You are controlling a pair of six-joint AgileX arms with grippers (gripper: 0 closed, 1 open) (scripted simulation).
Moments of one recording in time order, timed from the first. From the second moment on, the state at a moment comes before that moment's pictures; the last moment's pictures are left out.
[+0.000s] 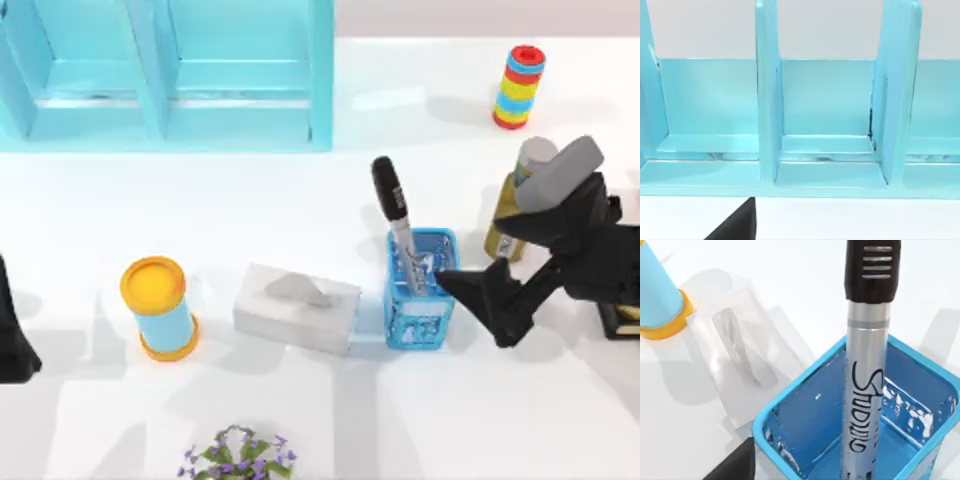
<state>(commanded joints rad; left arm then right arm) 0.00 0.00 0.00 0.00 0.00 0.00 0.36 1.39 0.59 0.14 -0.49 -0.11</state>
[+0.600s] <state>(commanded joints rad) 0.00 0.00 0.00 0.00 0.00 0.00 0.38 1.47 0.62 0.21 -0.47 -0.09</state>
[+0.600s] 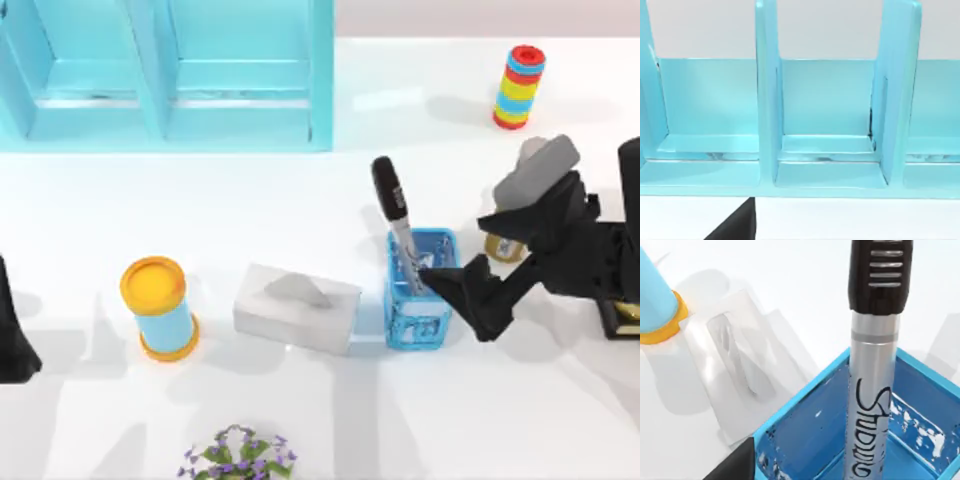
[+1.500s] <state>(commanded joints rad) 0.00 0.00 0.00 0.00 0.00 0.00 0.50 1.82 0.77 0.45 -0.37 -0.01</state>
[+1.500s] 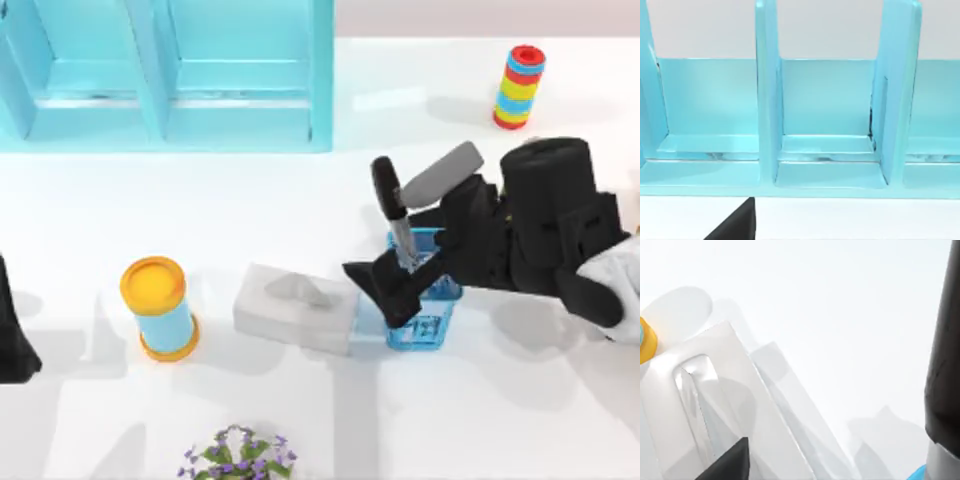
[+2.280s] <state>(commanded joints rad) 0.00 0.00 0.00 0.00 0.00 0.00 0.50 1.82 0.77 0.45 -0.37 -0.01</state>
